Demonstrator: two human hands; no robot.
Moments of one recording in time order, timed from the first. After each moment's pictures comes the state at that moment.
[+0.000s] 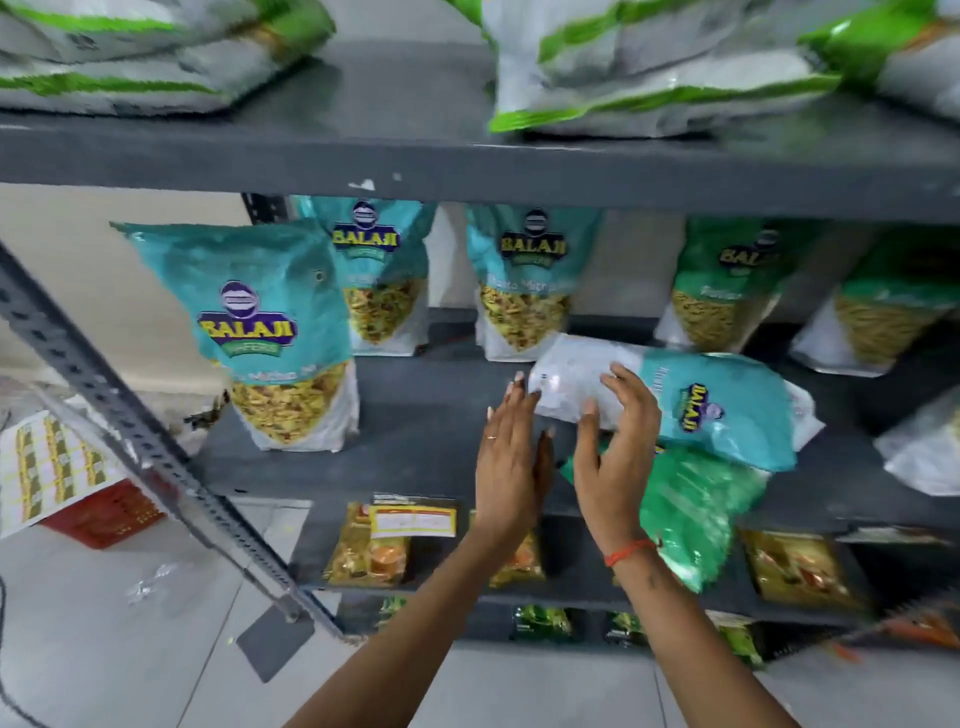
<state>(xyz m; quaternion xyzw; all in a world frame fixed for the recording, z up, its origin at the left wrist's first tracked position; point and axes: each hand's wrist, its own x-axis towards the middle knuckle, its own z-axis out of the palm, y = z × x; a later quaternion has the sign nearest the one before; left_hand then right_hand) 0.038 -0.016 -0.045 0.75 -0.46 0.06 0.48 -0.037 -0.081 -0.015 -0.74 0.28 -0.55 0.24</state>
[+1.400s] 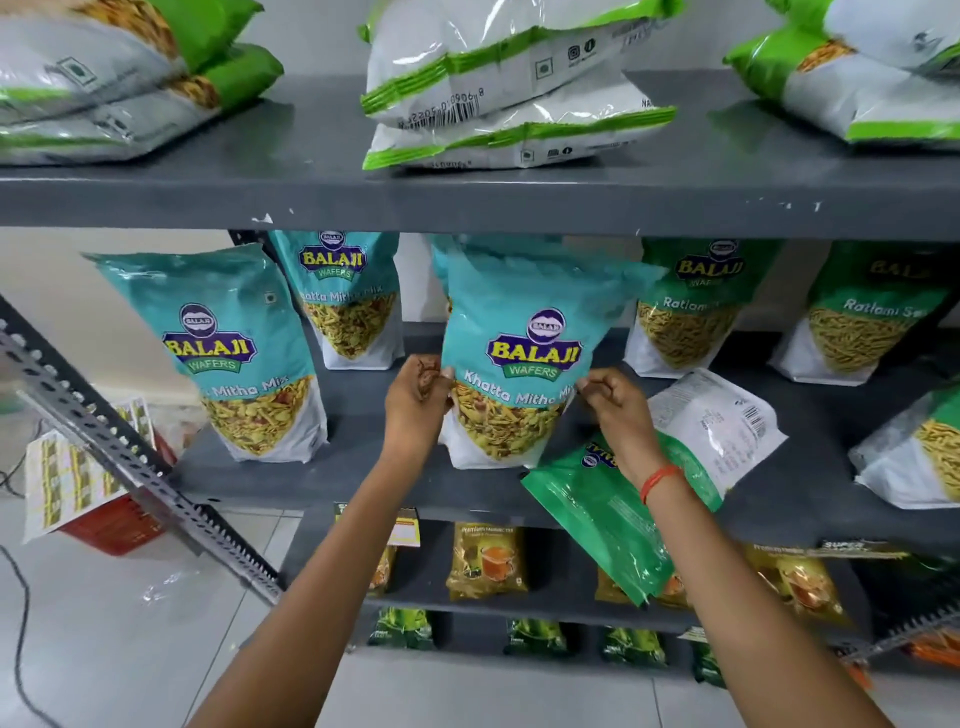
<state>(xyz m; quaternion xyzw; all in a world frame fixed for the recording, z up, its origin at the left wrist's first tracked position) 0.094 -0.026 0.016 0.68 -0.24 -0.16 0.67 -0.059 -0.188 0.003 -0.64 0.32 -0.32 0.62</state>
